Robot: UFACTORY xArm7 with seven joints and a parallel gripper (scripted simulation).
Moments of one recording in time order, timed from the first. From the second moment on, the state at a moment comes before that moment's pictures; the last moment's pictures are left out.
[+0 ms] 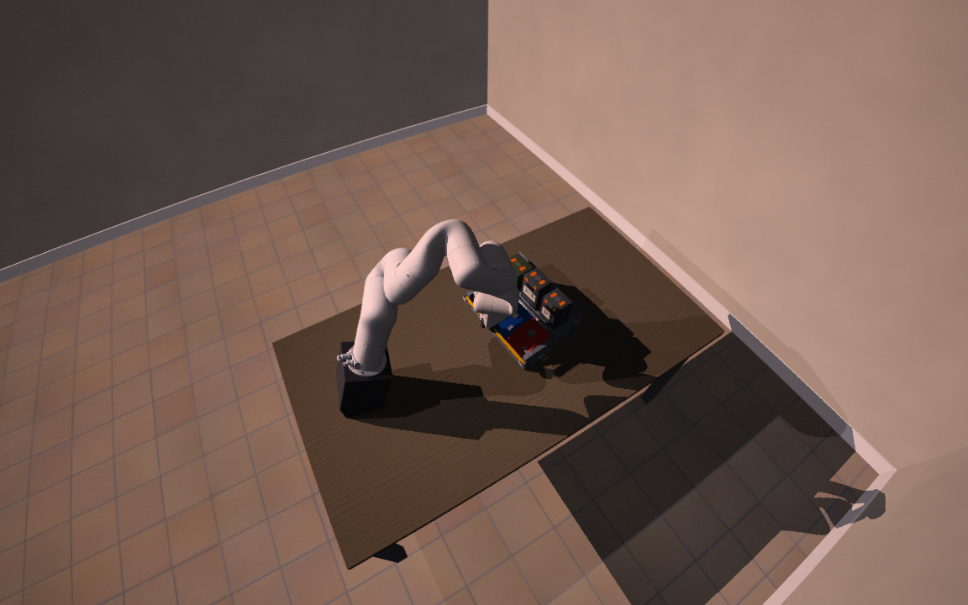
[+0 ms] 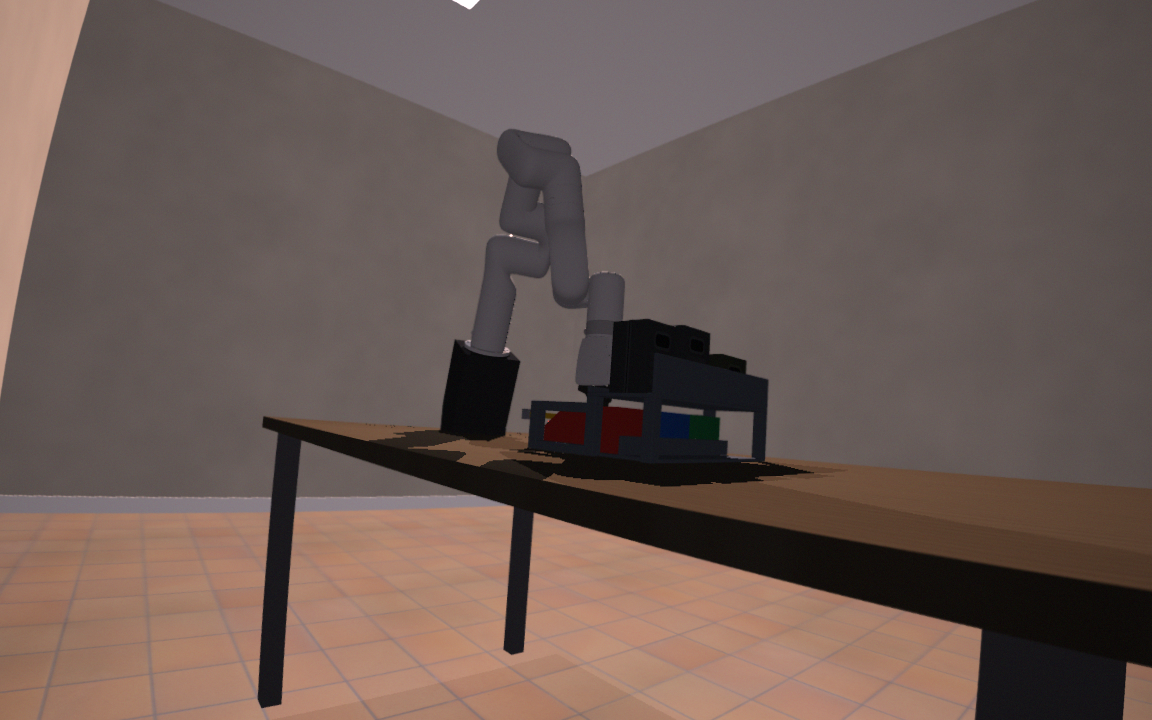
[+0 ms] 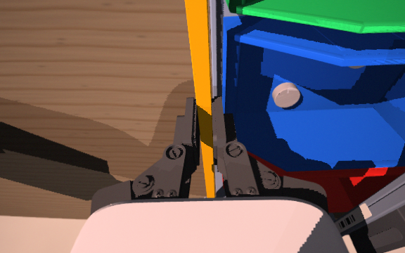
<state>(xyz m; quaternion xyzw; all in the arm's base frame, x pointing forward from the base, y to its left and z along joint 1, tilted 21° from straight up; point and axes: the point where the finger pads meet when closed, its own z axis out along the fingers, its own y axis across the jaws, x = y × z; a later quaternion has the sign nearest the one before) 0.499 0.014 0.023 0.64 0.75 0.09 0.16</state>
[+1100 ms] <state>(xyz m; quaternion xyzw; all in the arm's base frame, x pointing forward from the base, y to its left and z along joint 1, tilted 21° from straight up) 0.493 0.015 0.036 0.64 0.75 0.09 0.16</state>
